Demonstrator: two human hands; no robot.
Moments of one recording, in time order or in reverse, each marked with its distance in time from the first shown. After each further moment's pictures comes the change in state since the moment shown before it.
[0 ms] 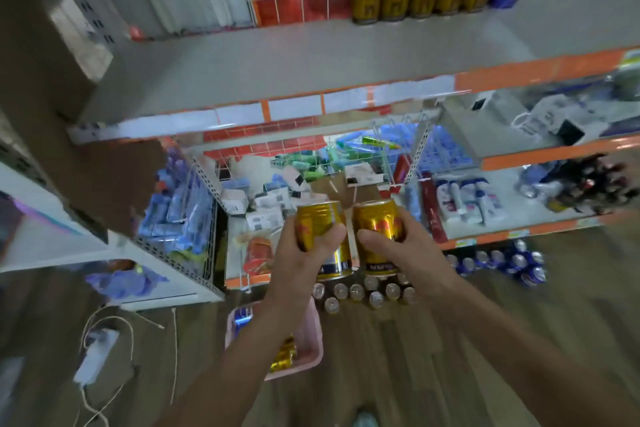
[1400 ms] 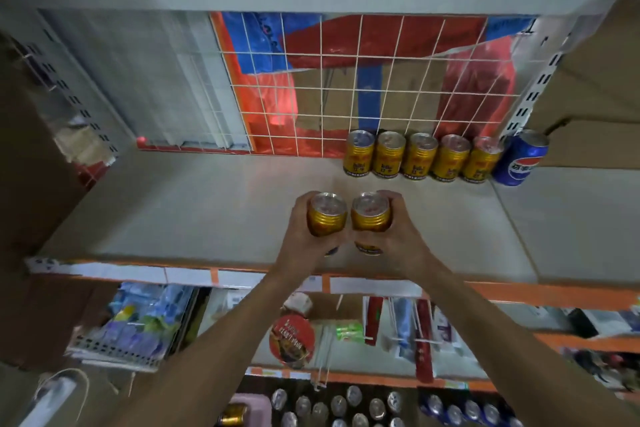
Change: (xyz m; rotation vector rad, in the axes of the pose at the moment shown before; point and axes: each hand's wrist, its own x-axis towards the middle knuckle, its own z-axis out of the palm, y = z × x) left_hand 0.295 0.160 0.113 0.271 0.173 0.249; right_hand 0.305 -0.192 -0.132 -0.271 -0.103 -0.254
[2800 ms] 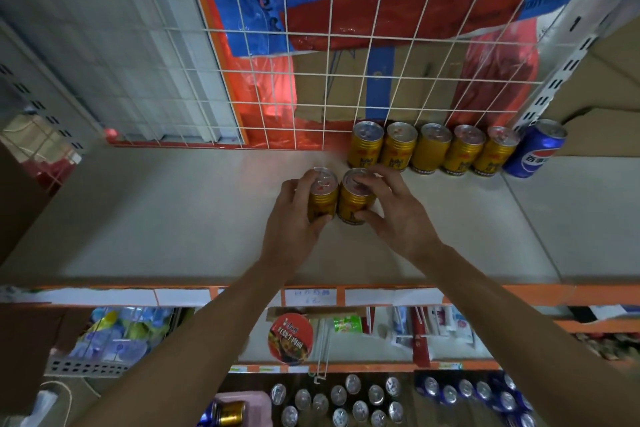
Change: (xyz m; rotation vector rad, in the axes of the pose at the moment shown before) left_hand 0.064 -0.034 -0.034 0.593 0.058 0.339; right_hand 0.054 0.011 0.012 -0.811 0.120 -0.588
